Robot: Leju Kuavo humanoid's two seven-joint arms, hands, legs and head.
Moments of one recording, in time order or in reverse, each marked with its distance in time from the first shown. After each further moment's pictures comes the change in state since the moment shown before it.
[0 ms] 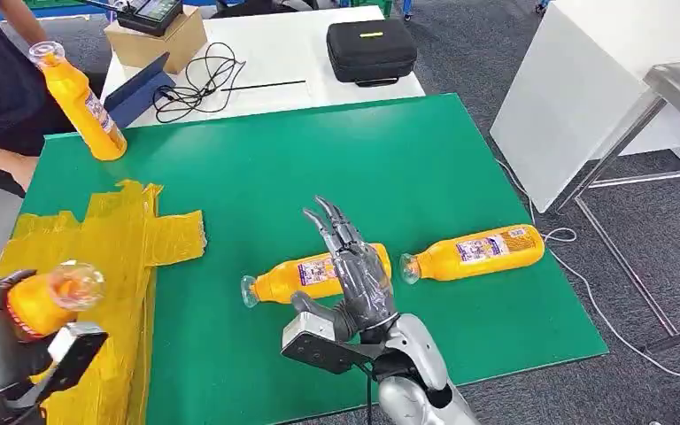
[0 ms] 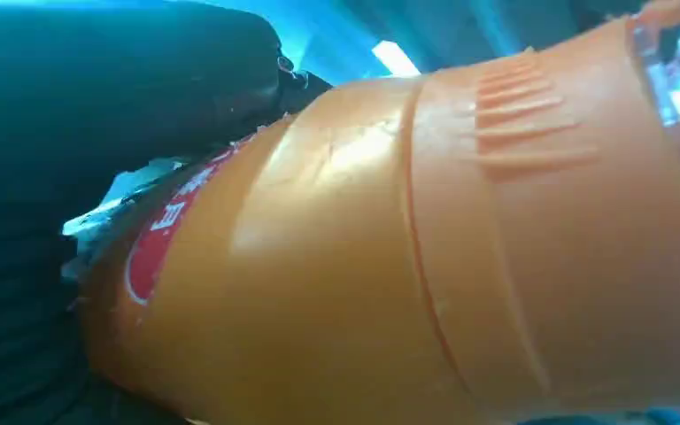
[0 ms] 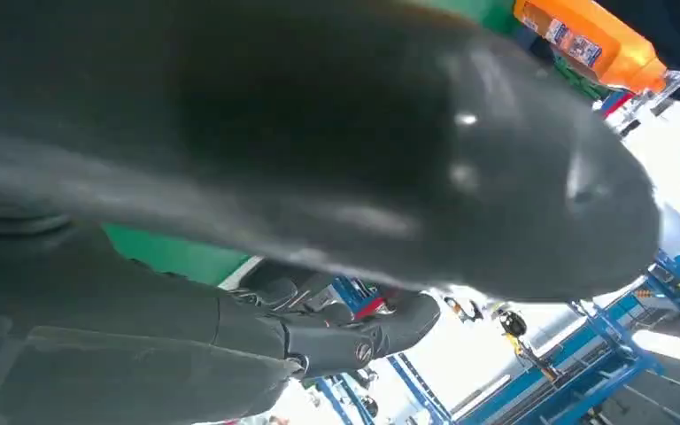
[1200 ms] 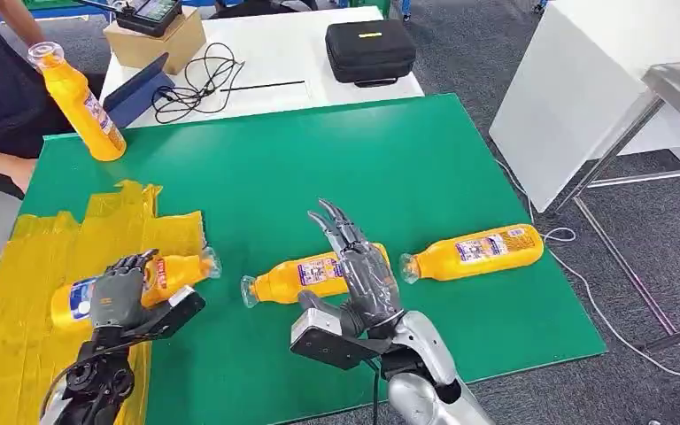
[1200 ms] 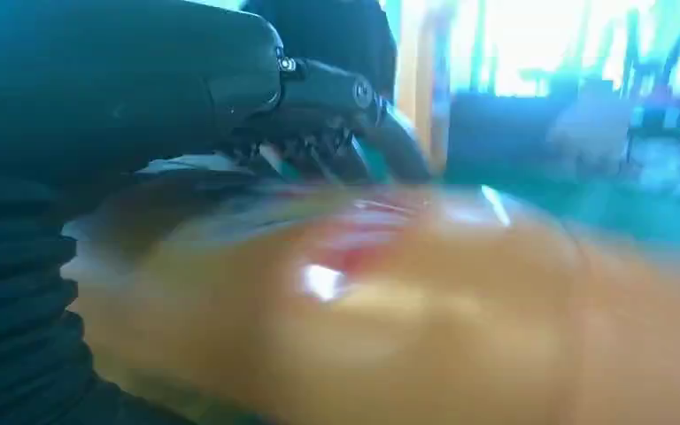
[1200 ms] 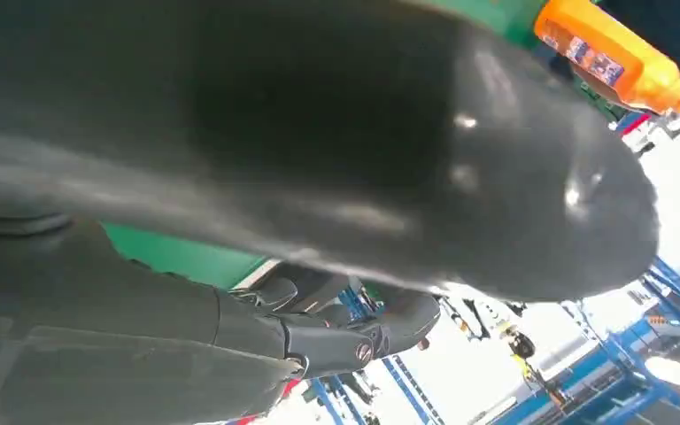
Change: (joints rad) left arm -0.390 0.038 -0.280 0.721 -0.092 -0.150 0.160; right arm -0.022 -0.043 0.009 -0.004 -0.031 0.054 0.032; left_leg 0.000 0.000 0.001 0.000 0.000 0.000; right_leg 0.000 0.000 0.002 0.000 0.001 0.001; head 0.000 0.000
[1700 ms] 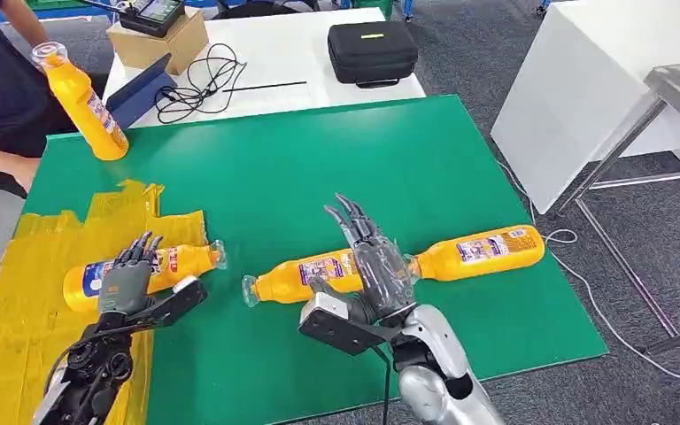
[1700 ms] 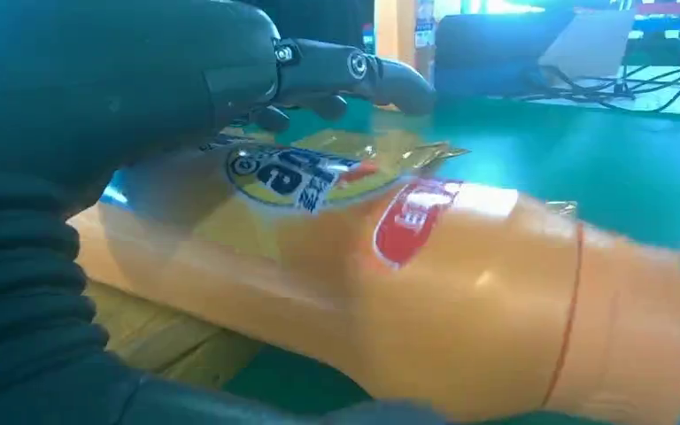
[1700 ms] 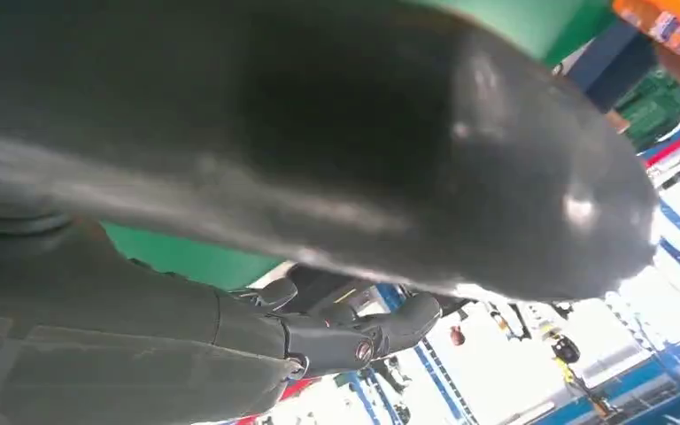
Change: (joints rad) left arm -0.036 0.001 -0.018 -0.029 0.114 -0.196 -0.026; right arm 0.016 0.000 -0.077 -0.025 0.074 0.060 0.058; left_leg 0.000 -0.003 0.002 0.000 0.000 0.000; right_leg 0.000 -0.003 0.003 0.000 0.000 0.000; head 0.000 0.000
